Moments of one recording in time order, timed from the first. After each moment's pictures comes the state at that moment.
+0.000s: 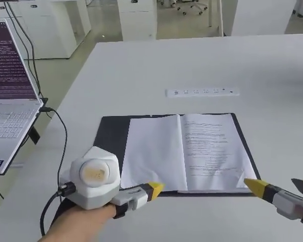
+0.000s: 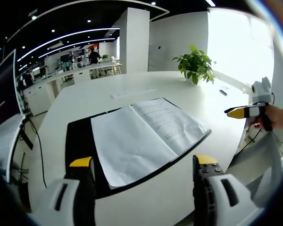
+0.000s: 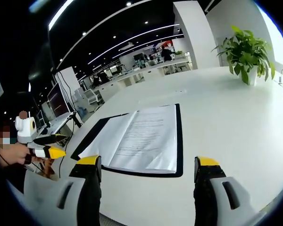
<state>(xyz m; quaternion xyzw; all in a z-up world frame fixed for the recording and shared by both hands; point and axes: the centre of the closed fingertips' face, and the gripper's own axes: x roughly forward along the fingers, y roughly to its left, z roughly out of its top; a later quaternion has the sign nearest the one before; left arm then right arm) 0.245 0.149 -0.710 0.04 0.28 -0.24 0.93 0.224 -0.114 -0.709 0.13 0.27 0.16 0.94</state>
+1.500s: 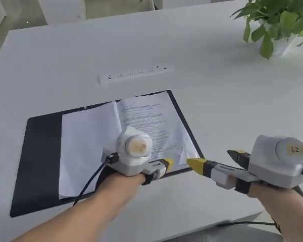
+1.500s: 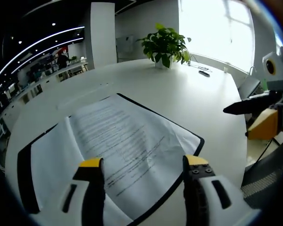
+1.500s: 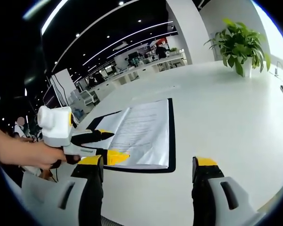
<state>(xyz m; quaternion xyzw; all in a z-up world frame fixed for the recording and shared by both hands) 0.304 -0.036 -0.783 0.11 0.29 -0.35 0.88 0.225 -0.134 -0.736 0.14 0.28 0.14 0.94</state>
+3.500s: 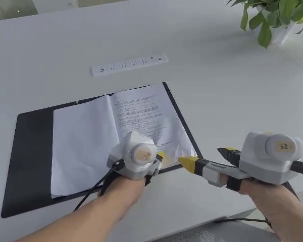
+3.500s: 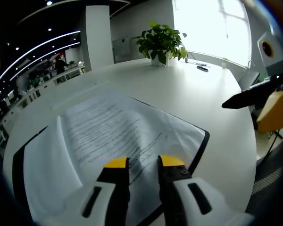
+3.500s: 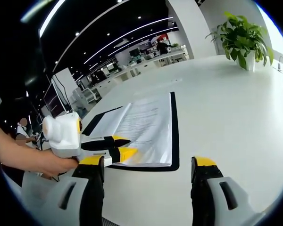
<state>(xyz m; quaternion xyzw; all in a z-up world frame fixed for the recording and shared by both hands) 0.303 -0.047 -0.809 0.13 0.27 -0.36 0.88 0.230 -0.126 -0.751 0.15 0.30 0.16 0.93</state>
